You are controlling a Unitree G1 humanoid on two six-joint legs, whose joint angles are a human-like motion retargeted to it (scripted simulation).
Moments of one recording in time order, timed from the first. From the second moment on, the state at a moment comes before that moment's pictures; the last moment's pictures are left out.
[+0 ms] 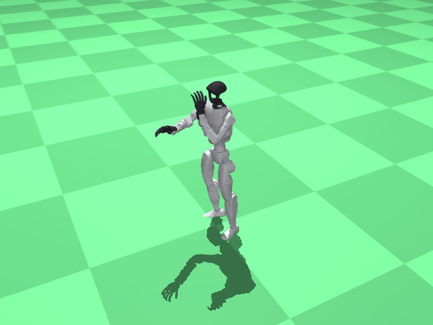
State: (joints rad) left arm -0.96 0.25 -0.34 -0.42 0.08 -0.23 0.52; right arm -0.86 -0.39 0.48 0.51 -0.10 -0.11 -0.40; waist 0.08 -0.05 0.06; left_leg 0.08 0.06 0.31 -0.01 -0.13 -0.21; right_leg 0.07 -0.18 -0.47 0.10 -0.05 0.22
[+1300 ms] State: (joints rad) left arm -0.65 0.29 -0.58 -0.08 -0.32 -0.21 0.34; right arm -0.87 -0.41 0.48 0.48 -0.01 -0.12 -0.50; waist 0.08 -0.01 0.06; left_leg 0.08 0.04 0.31 -0.02 -0.13 -0.20; right_leg 0.07 -0.20 -0.47 0.11 -0.05 0.22
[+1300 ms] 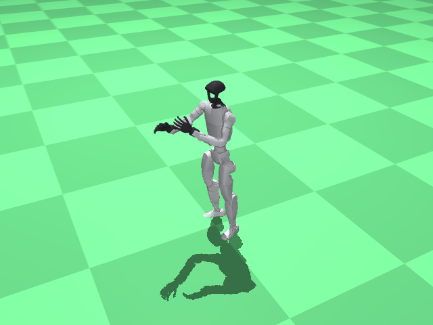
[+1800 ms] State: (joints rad) left arm -0.59 0.31 -0.63 -0.02 -0.33 -0.19 0.39; right arm -0.89 -0.40 0.48 0.48 -0.01 -0.12 -0.53; waist 0.09 -0.02 0.06; left_leg 0.08 0.04 0.31 -0.02 -0.12 -0.20; right_leg 0.07 -0.20 -0.47 0.10 -0.05 0.22
